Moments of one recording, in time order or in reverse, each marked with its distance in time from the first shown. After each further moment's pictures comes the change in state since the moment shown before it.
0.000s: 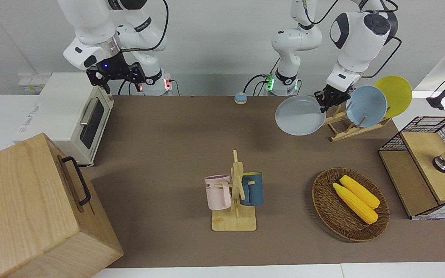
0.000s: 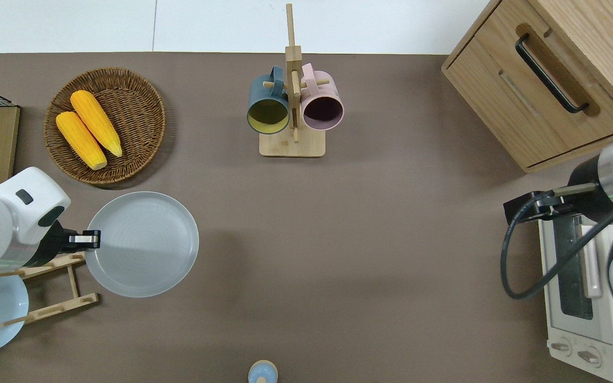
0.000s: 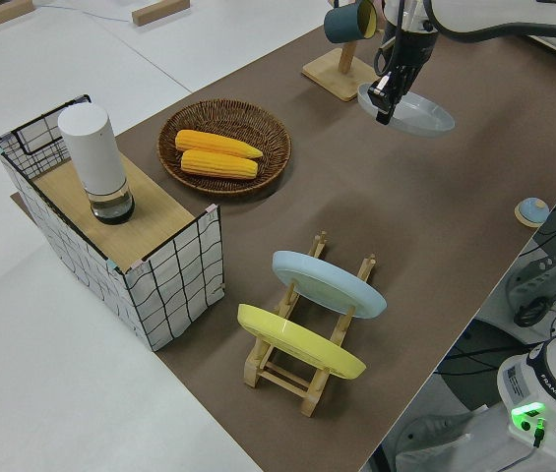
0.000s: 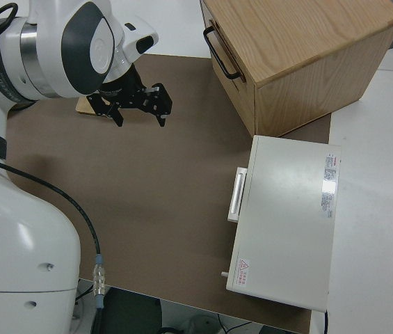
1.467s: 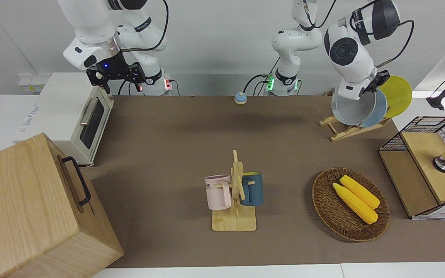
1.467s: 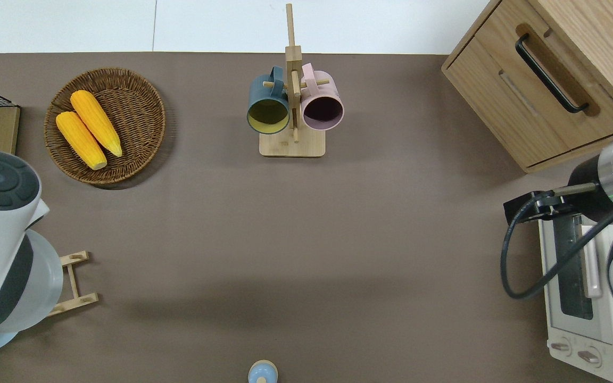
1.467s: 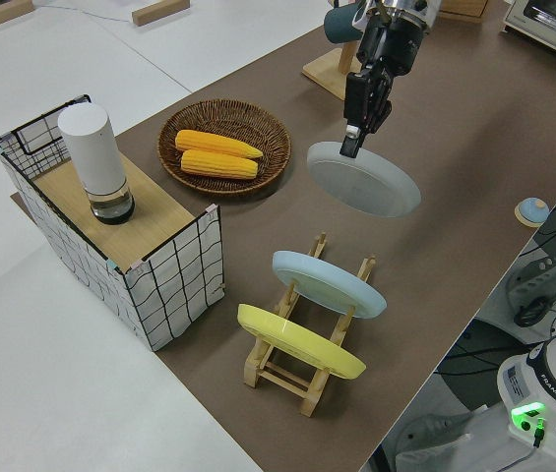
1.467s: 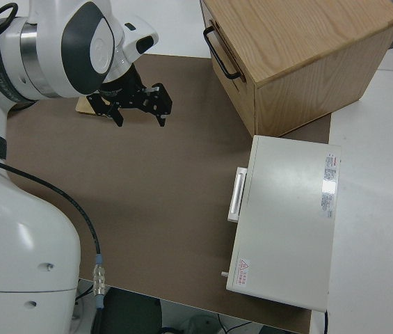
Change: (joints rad) left arm -0.004 0.099 -0.063 0.096 0.792 -0.363 -0.153; right arm 0.000 0.000 0.000 0.000 0.000 0.000 0.000
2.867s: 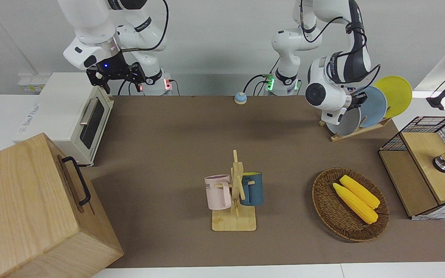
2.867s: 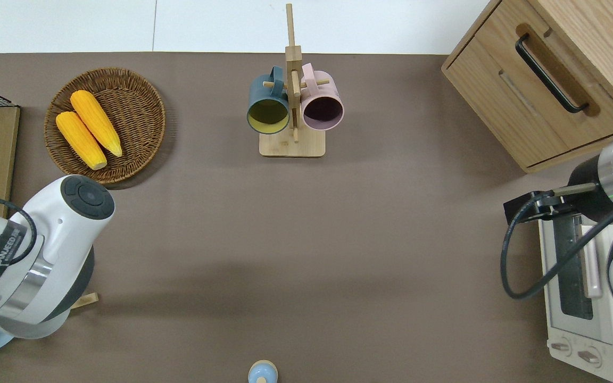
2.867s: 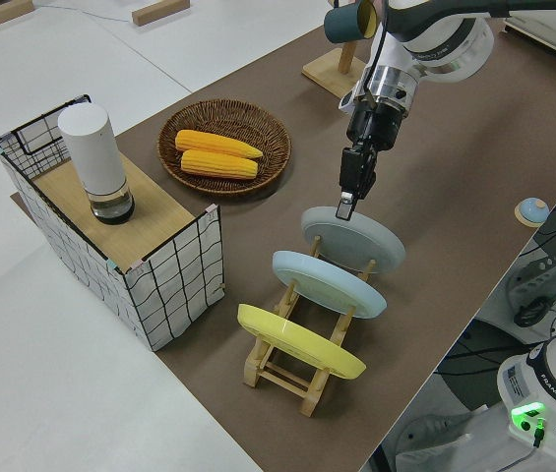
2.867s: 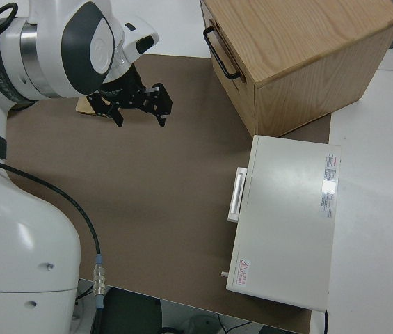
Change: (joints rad) left arm -0.007 0.104 -0.020 -0.214 0.086 0.074 -0.279; right arm 0.000 0.000 0.000 0.000 0.000 0.000 0.000
